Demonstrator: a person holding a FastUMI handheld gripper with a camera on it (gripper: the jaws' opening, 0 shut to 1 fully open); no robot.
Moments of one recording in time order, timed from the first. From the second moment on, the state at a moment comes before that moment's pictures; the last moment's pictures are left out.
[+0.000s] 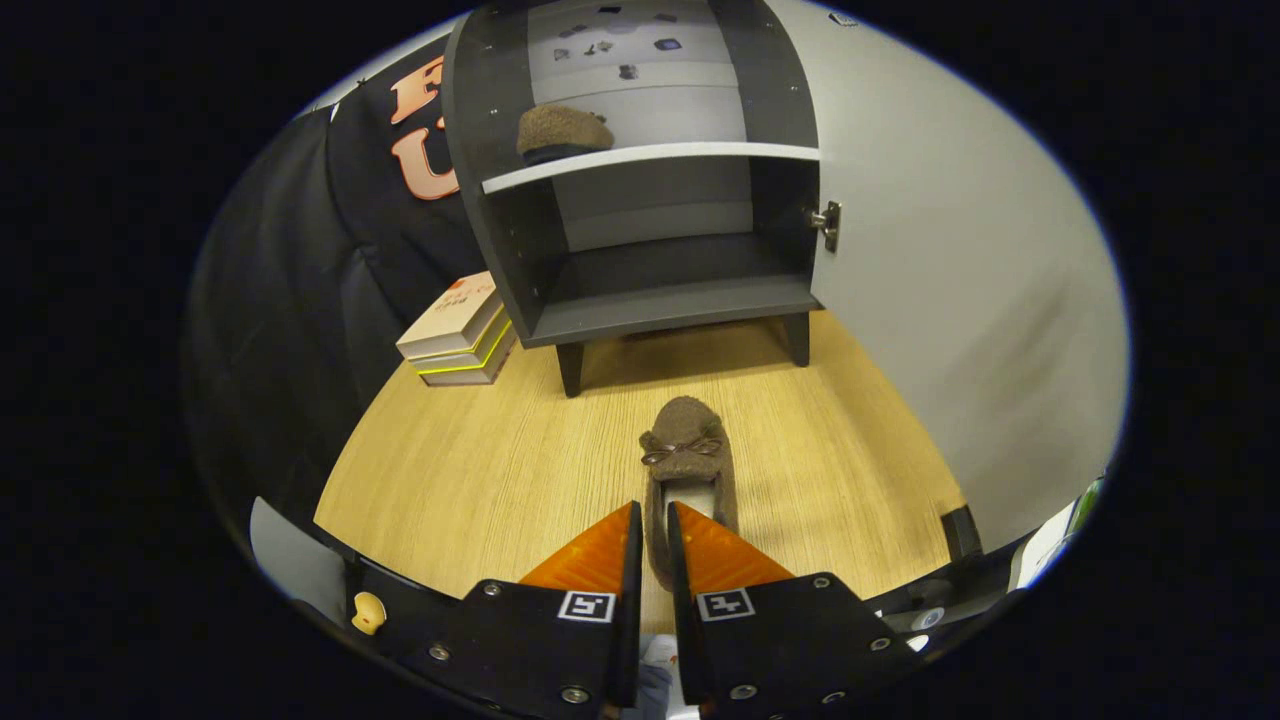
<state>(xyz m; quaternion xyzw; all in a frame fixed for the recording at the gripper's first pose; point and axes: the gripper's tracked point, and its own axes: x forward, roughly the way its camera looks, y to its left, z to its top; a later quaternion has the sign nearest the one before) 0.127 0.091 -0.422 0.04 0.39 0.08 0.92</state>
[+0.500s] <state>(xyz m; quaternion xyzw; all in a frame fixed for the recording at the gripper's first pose) 0.156 0.106 -0.507 0.02 0.46 0.10 0.88</state>
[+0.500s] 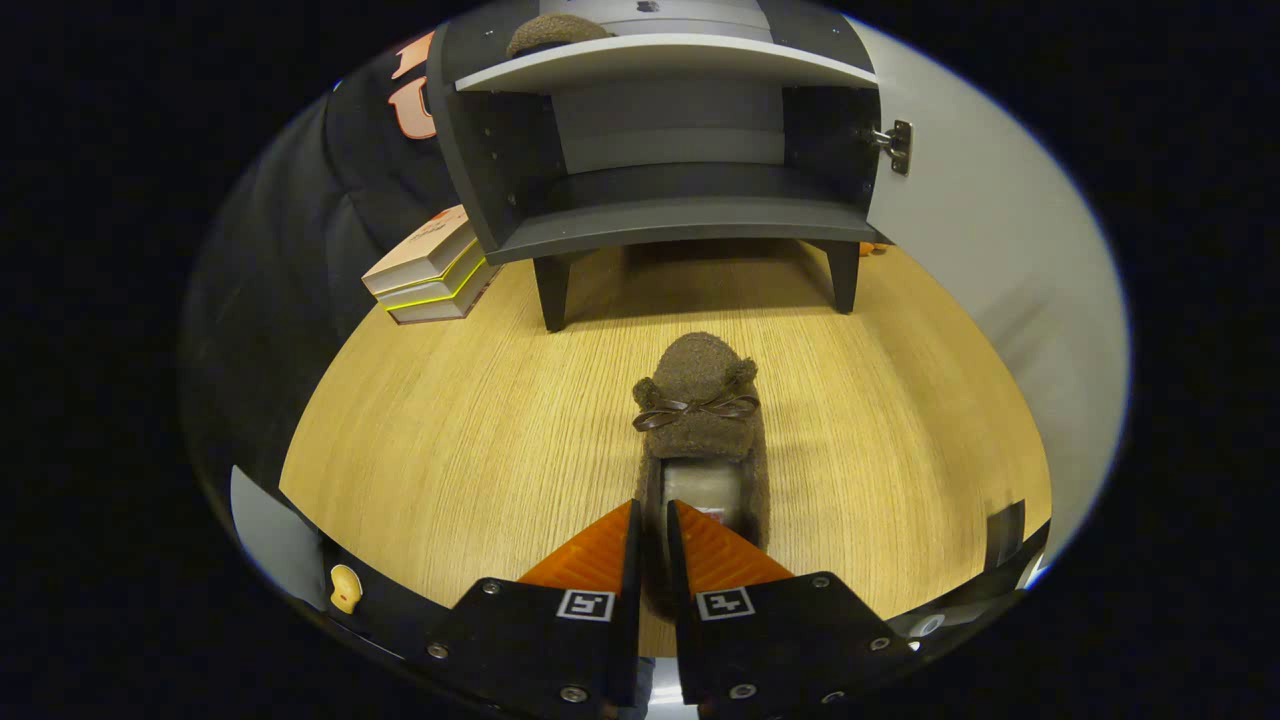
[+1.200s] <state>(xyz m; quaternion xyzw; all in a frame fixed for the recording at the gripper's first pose) 0.218 0.120 -0.554 0.04 0.46 0.08 0.88</state>
